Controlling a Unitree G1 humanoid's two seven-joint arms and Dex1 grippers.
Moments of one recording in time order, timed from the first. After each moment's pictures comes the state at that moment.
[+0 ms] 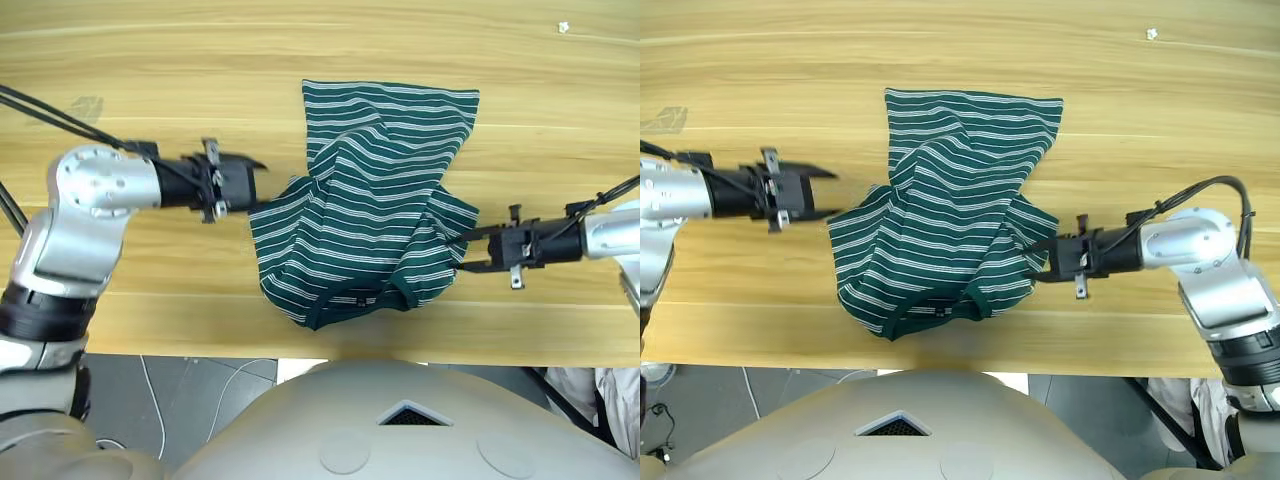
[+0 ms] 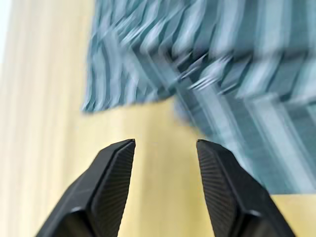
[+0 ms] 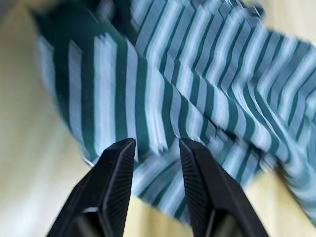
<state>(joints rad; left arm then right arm) -0.26 0.89 -0.25 -0.07 0.12 0.07 -0.98 -0.05 -0.99 0.24 -0.19 0.11 -0.09 1.20</state>
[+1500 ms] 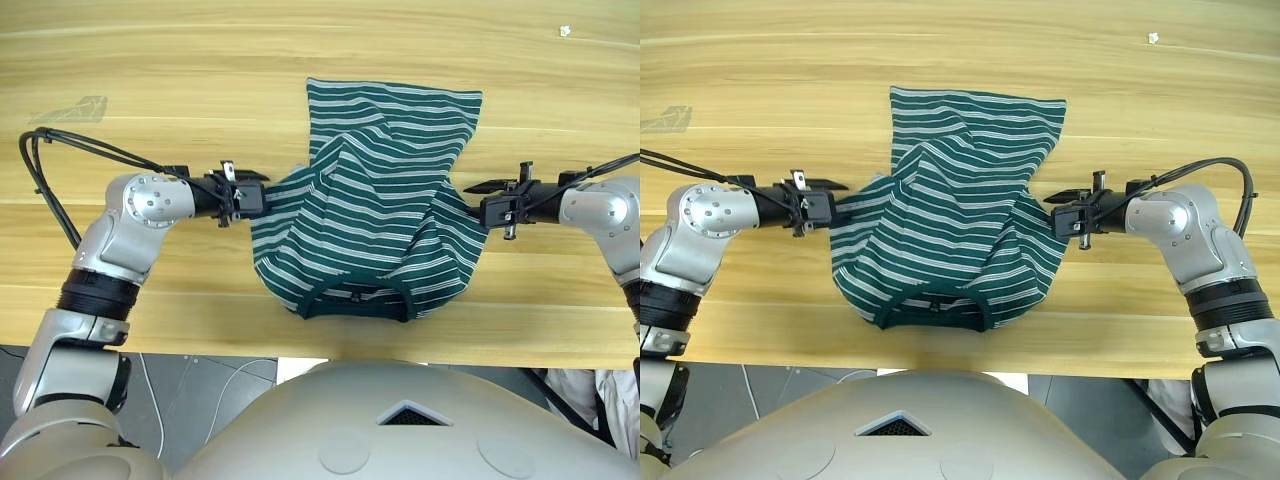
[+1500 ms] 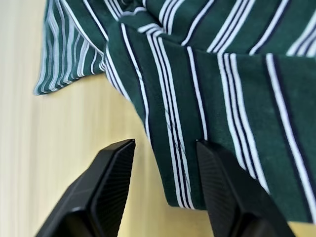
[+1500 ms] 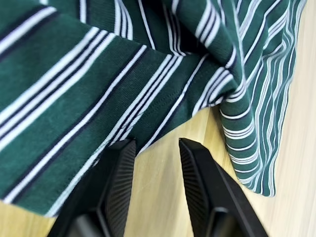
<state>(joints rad) -0.25 0.78 -0.33 0.24 0.27 -0.21 -0.87 -0.25 -0.86 0.37 0.26 -0.34 -0.42 0.88</state>
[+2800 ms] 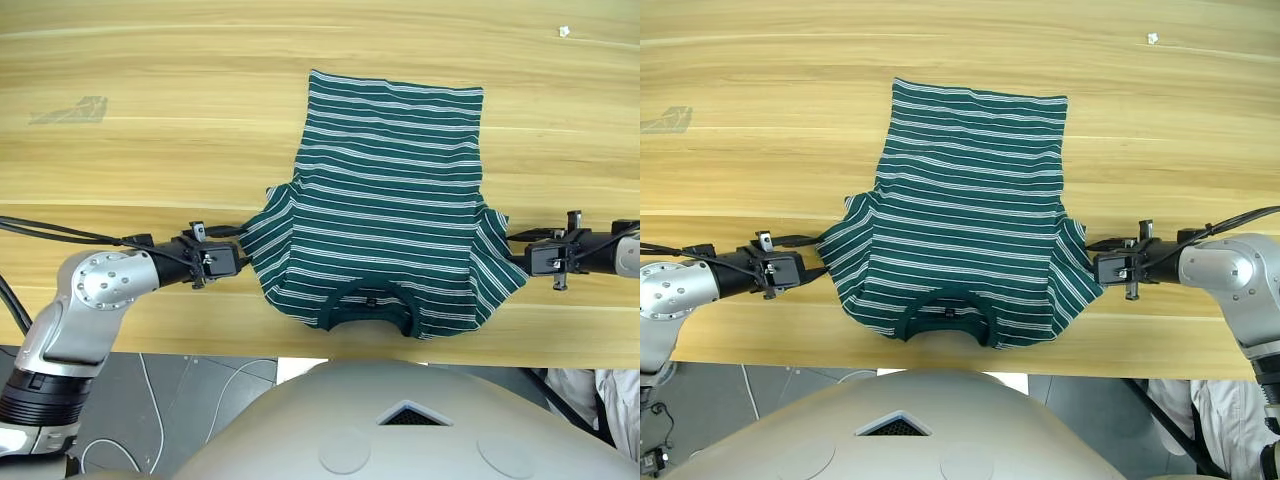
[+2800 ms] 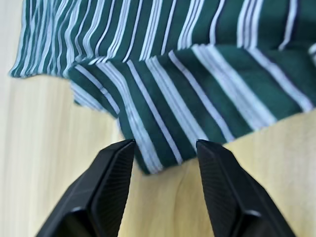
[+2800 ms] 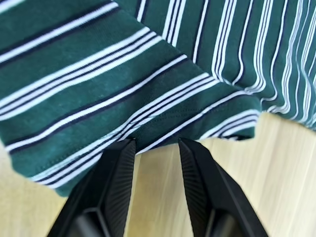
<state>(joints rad) 0.32 0.96 -0.03 -0.29 0.15 -0.09 -0.89 0.15 -1.12 0.15 -0.02 -0.21 -0.31 0.98</state>
